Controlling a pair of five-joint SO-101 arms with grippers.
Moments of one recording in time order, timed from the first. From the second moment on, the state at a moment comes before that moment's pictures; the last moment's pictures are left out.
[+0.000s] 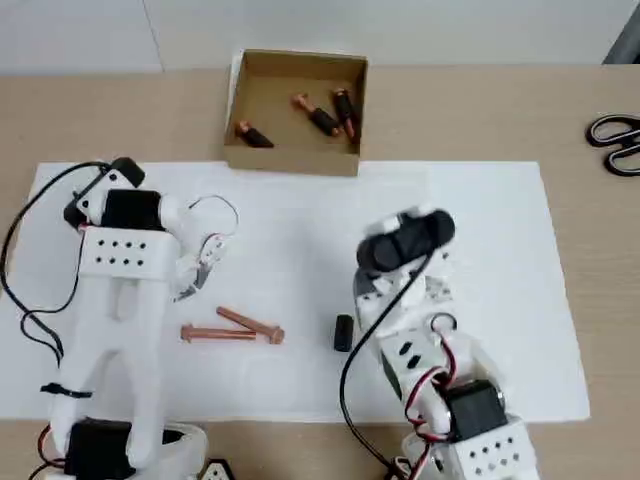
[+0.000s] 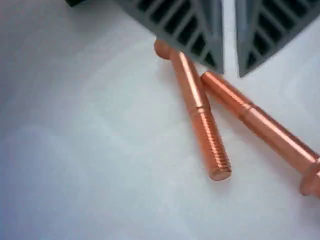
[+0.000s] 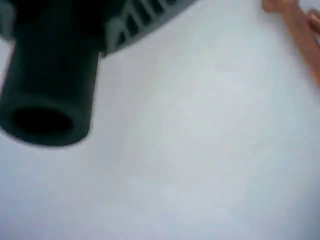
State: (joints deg) left arm 0.4 -15.3 13.8 99.2 60.2; right arm -22.6 -81.1 72.0 51.1 -3.1
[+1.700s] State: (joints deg) left arm 0.1 -15.3 44.7 80.0 66.2; right arm -17.1 -89.1 82.8 50.5 -3.1
